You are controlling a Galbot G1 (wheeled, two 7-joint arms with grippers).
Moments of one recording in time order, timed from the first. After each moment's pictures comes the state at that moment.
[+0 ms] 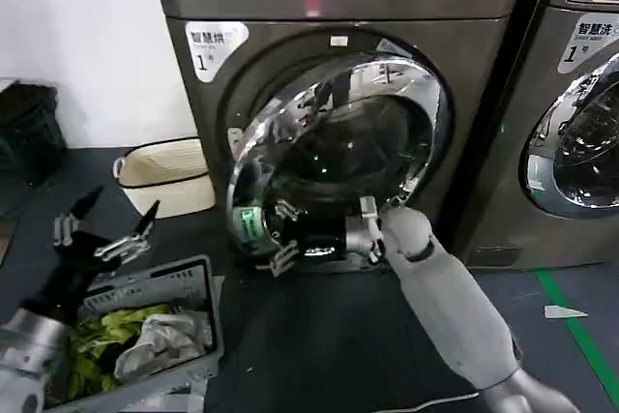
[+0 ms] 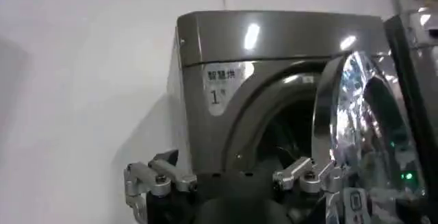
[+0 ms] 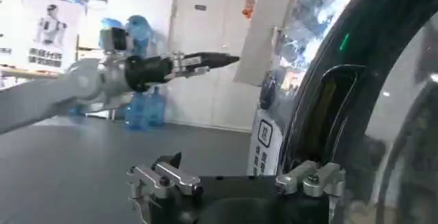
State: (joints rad) left arm 1.39 -1.21 -0.97 -2.29 -0.48 0.19 0.37; right arm -0.52 1.24 0.06 1.54 0.46 -0.14 -1.12
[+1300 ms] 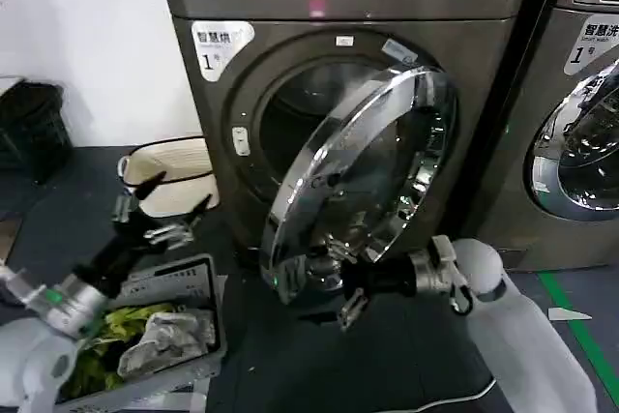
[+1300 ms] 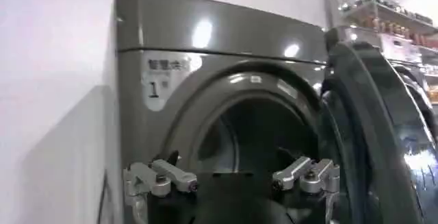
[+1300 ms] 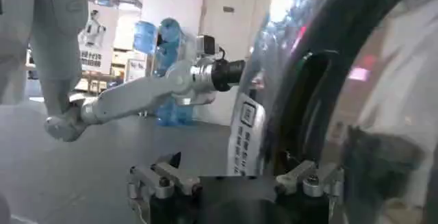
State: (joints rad) left arm 1.26 -1.04 -0.79 -2.19 -0.61 0.19 0.39; right arm -0.76 1.04 0.23 1.74 0.56 -0.09 -1.31
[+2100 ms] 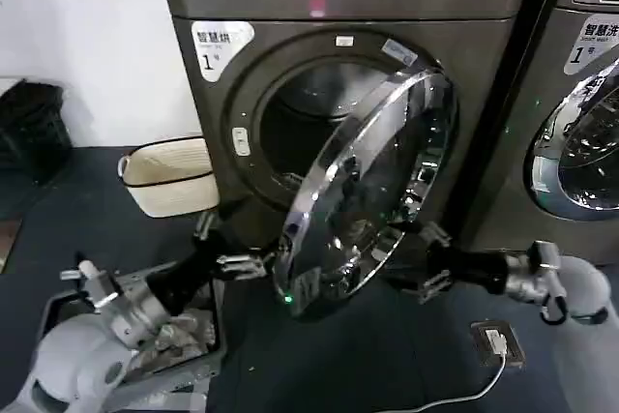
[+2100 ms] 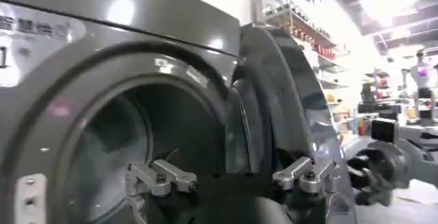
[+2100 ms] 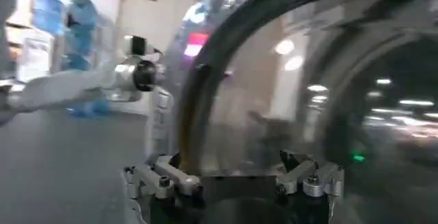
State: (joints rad) left arm 1.18 -0.97 -0.53 -2.21 -0.65 0.21 0.43; right arm -0.97 0.97 0.62 1.75 0.58 -0.07 -1.32
